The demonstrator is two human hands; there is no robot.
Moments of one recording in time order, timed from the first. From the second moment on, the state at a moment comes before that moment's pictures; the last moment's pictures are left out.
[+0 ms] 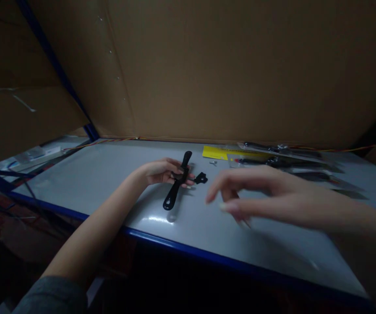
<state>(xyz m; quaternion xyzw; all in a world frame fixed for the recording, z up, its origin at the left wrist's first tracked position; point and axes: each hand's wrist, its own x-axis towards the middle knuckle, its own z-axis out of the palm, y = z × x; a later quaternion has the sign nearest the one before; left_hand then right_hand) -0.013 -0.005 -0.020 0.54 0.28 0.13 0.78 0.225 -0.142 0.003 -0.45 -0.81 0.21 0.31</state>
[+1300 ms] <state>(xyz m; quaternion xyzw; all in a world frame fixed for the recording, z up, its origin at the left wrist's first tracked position) -0.005 -0.025 -0.011 0.57 0.23 0.11 0.78 0.193 -0.085 0.001 -0.46 -0.63 0.36 0.51</state>
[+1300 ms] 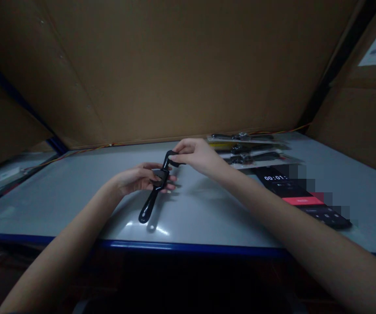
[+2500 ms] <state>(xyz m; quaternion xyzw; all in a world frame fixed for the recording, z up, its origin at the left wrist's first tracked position) 0.000 -0.033 -0.007 0.59 0.21 0.06 0.78 0.180 -0.085 -0.027 -0.42 -0.82 0.09 0.38</state>
